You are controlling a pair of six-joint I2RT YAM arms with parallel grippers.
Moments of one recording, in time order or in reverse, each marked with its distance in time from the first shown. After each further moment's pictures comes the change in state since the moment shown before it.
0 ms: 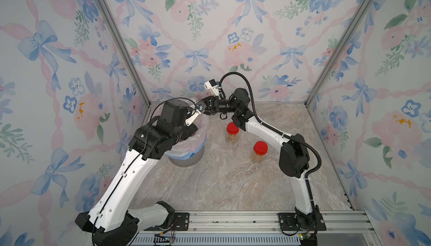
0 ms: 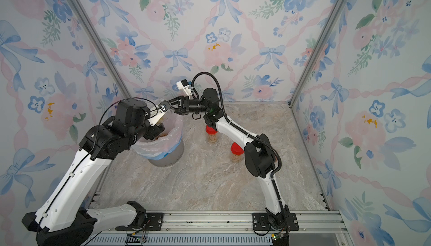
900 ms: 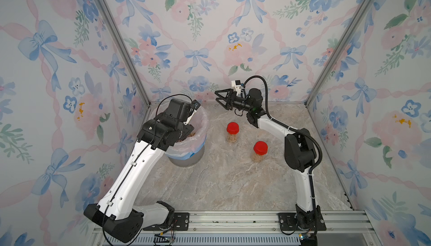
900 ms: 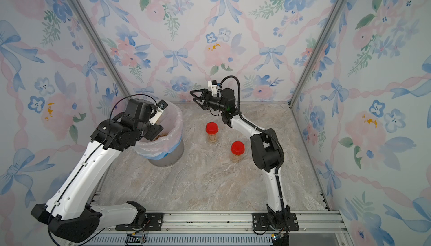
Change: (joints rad) left arm 0.109 0.086 -0.036 -0.109 -0.036 -0.161; right arm -0.216 0.014 -0.178 -0.021 0.269 0.002
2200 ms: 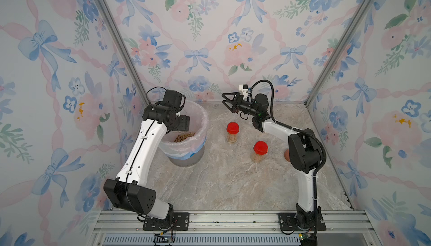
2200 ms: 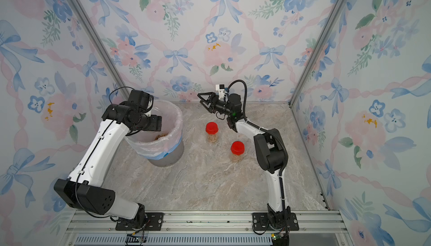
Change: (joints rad) left arm 0.242 0.209 0.085 -0.077 0.361 -0.649; right arm -0.034 -0.074 -0.195 0.146 0.032 0.035
